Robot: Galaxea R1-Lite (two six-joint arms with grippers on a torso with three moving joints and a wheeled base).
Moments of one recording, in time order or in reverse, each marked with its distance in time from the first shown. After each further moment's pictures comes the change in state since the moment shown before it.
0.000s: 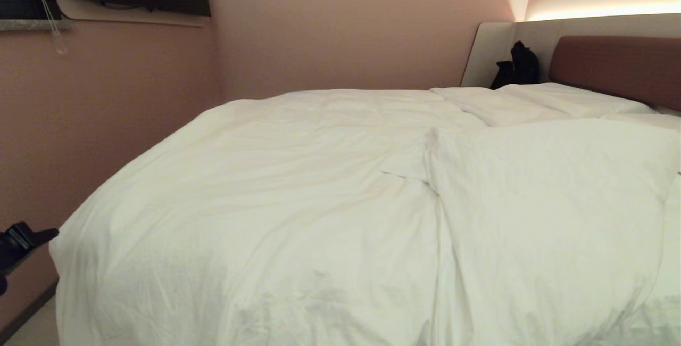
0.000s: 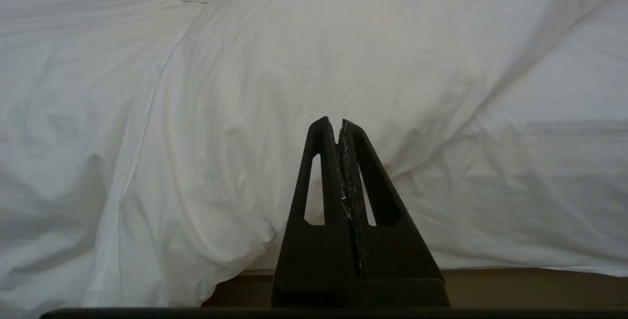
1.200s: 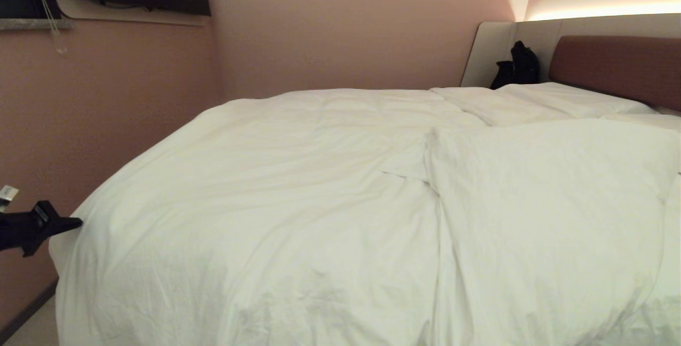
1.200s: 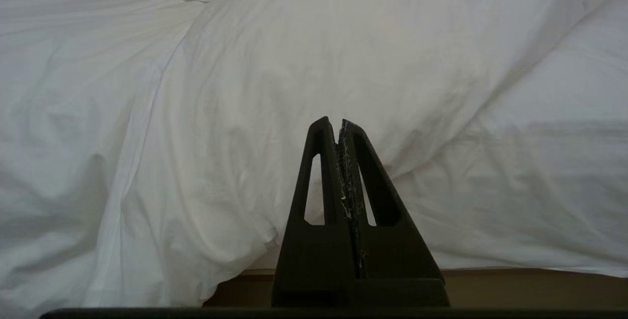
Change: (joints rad) left arm -0.048 0.237 -0.668 0.727 -0.019 -0.009; right arm 0.000 0.000 0.000 0.000 0.000 0.001
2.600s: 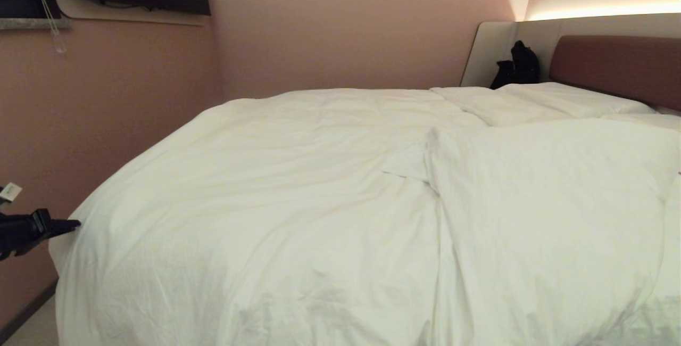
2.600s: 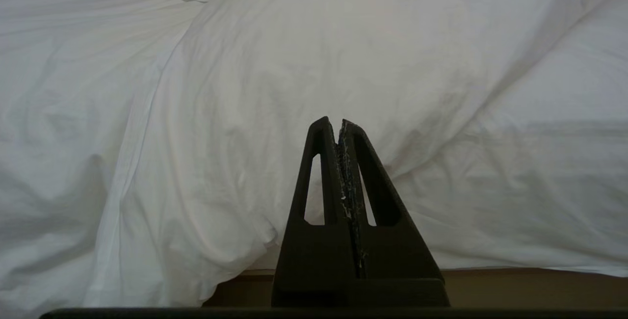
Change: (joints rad) left arm 0.031 0.066 -0.095 0.066 -0.051 0.312; right arm 0.000 0.000 0.000 0.000 0.000 0.000
